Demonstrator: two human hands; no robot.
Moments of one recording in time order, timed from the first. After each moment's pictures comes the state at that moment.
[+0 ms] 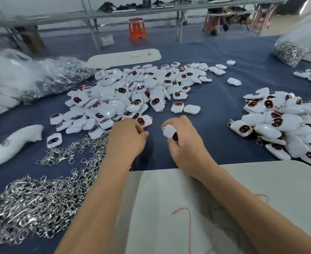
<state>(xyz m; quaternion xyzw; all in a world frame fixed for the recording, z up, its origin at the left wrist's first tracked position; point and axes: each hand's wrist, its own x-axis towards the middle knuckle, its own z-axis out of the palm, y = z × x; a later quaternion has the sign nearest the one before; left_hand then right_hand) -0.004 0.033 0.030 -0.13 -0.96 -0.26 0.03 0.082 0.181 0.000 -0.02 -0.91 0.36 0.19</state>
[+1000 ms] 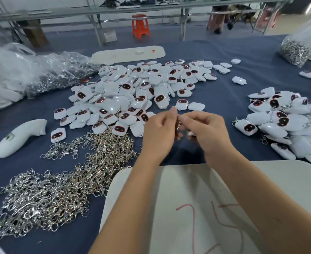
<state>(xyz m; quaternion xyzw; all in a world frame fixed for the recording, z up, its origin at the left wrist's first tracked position) 0.023 0.083 0.018 -0.16 -0.75 -0.64 -0.06 0.079 0.202 0.021 -0.15 -0.67 0.70 0.17</state>
